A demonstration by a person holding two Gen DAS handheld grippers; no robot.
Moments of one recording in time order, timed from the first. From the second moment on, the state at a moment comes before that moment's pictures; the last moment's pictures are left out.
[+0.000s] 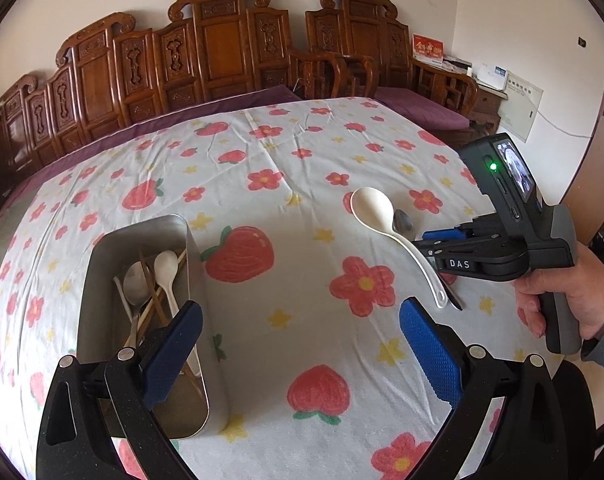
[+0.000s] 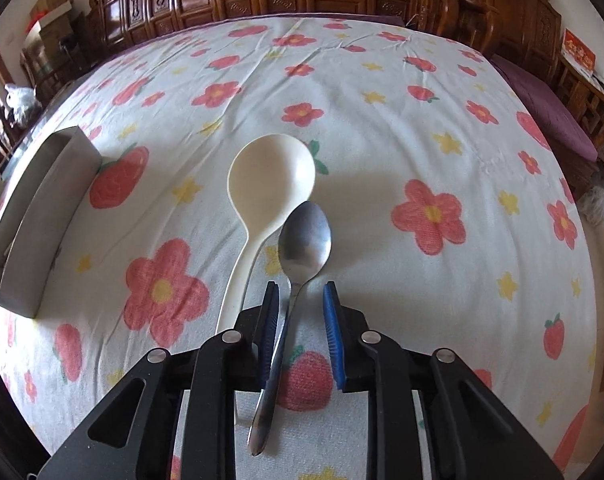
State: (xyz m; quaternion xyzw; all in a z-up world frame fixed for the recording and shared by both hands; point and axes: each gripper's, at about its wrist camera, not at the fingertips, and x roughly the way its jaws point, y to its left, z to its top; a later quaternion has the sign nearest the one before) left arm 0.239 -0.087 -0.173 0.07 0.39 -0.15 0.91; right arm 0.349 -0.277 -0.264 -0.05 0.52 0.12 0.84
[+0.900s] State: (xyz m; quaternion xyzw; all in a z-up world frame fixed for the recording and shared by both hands) left arm 0.298 -0.175 -0.201 0.04 0.45 -0.19 0.87; right arm 0.325 -0.337 -0.243 -0.08 0.53 0.10 0.84
